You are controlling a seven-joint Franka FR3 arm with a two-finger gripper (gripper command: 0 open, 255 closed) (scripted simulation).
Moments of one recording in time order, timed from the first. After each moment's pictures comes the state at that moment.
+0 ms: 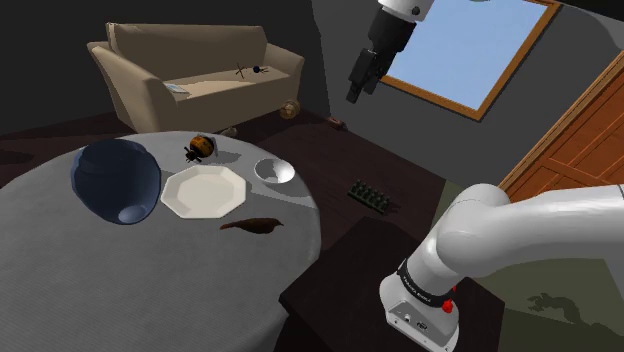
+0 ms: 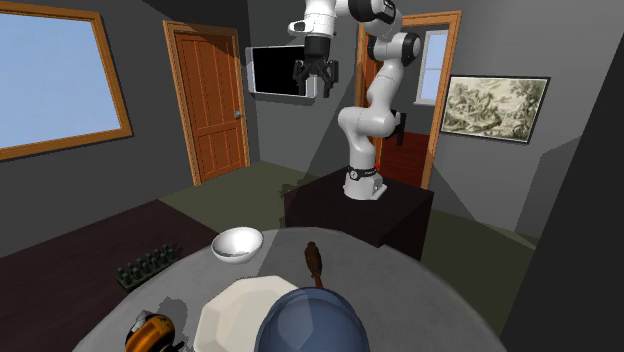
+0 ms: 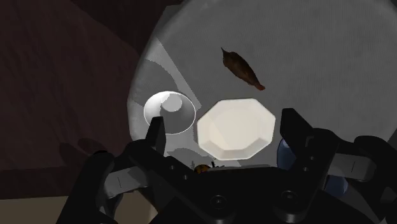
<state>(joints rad) 0.00 -0.78 0.03 -2.30 0.03 1.64 -0.11</state>
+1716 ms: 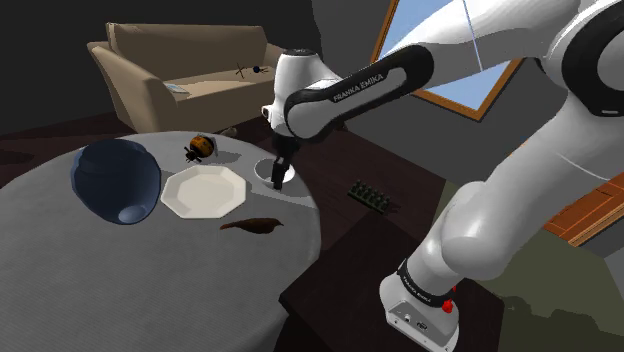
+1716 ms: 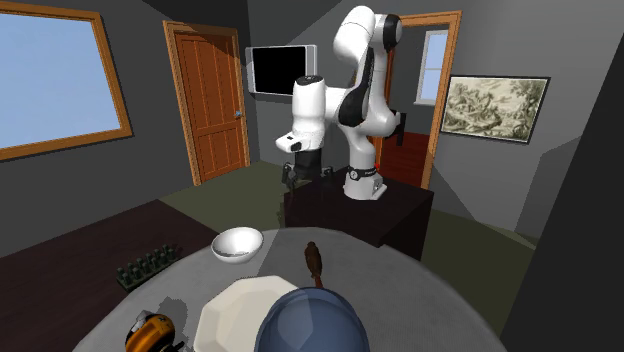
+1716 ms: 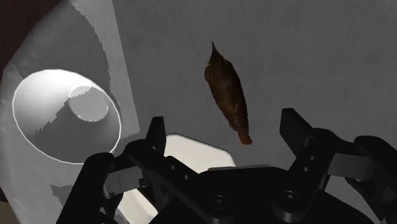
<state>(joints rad) 0.11 -0.13 0.11 -2.47 -0.03 2.32 -0.32</state>
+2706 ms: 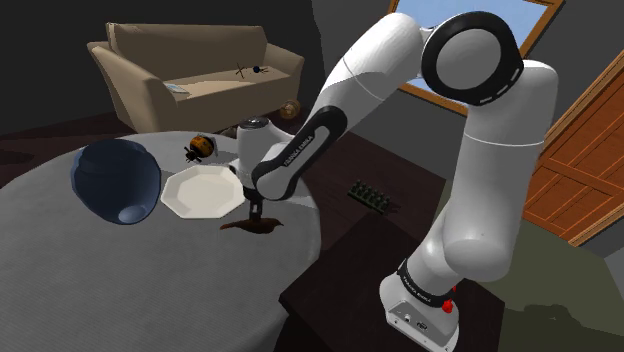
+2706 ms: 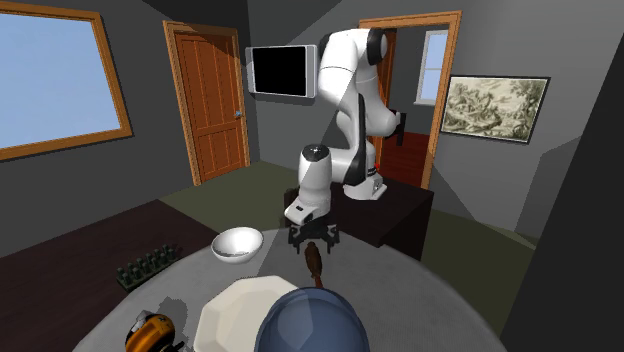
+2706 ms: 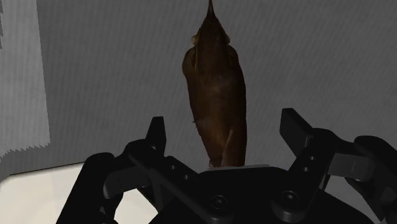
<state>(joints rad) 0.18 0.36 0.13 -2.33 -0.20 2.59 -0.32</state>
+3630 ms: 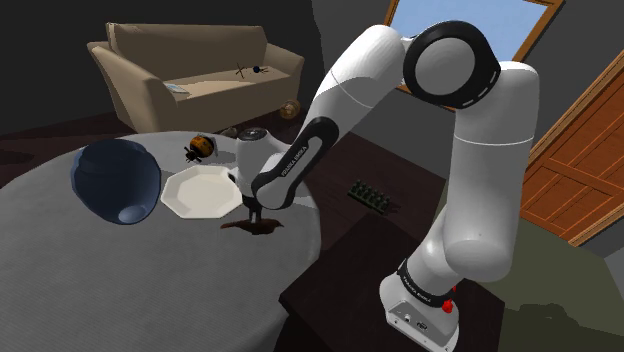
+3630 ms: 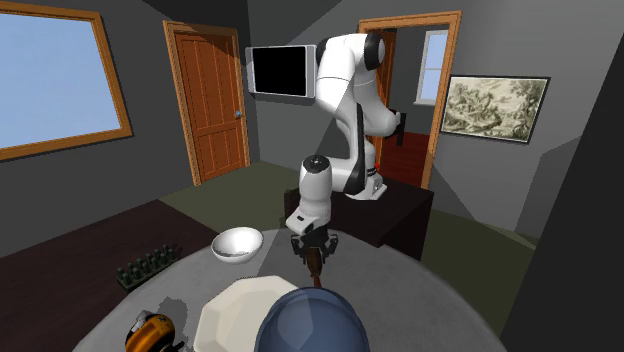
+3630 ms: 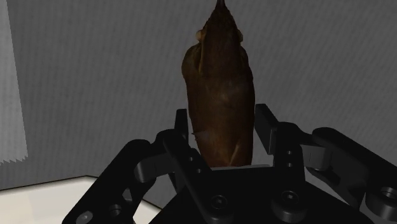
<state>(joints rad) 0.19 0.44 0.11 -2.31 -0.22 2.65 -0.29</state>
